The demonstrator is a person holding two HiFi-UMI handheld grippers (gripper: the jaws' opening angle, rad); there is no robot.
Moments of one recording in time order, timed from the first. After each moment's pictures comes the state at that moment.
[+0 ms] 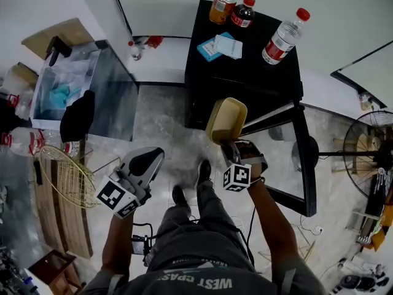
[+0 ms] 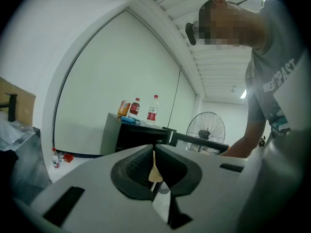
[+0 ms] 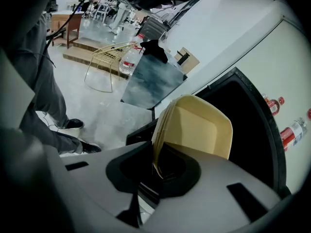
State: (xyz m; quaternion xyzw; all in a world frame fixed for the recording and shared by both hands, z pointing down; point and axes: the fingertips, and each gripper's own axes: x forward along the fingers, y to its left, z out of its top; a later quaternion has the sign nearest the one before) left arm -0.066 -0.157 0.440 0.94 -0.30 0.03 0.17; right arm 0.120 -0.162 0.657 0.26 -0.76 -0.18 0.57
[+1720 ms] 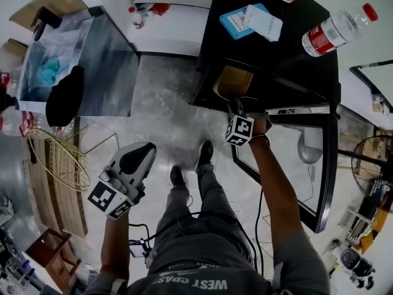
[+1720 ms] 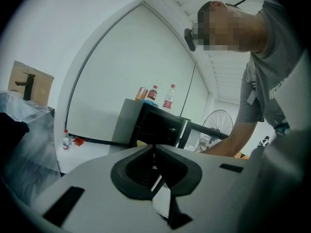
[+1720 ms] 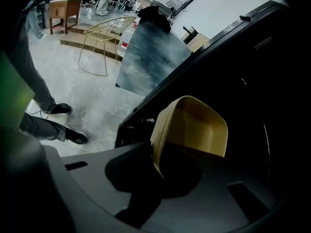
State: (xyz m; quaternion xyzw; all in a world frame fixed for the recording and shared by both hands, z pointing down) left arm -0.099 -0.173 0.521 0.91 -0.35 0.05 0.21; right arm 0.131 -0.297 0.786 0.24 -0.73 -0.19 0.61
